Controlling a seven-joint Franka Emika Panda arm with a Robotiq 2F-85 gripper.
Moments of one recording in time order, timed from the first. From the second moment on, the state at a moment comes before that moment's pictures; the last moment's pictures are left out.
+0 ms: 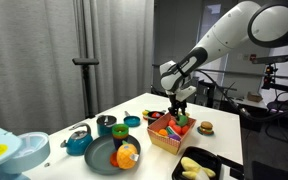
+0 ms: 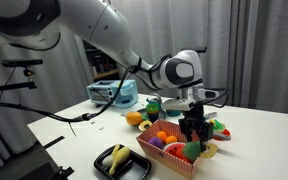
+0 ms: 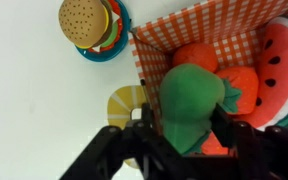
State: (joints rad) arm -0.22 0.69 -0.22 -1.60 -0.20 2.09 0.03
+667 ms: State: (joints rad) arm -0.22 0.68 -0.21 -1.60 -0.20 2.04 0.02
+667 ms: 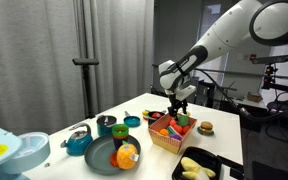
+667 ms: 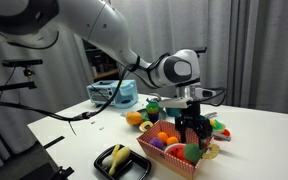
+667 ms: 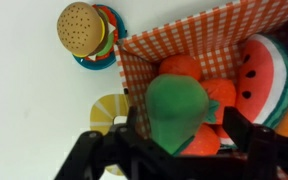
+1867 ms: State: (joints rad) arm -0.22 0.70 -0.21 -1.61 -0.15 2.04 0.02
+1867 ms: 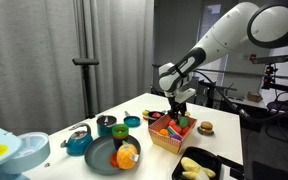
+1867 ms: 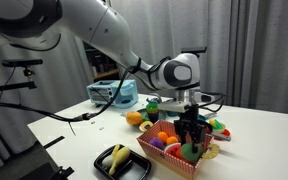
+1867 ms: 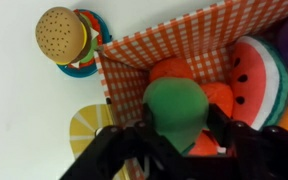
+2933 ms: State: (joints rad) arm -0.23 0.46 -0.10 -1.61 -0.01 2.04 -0.28
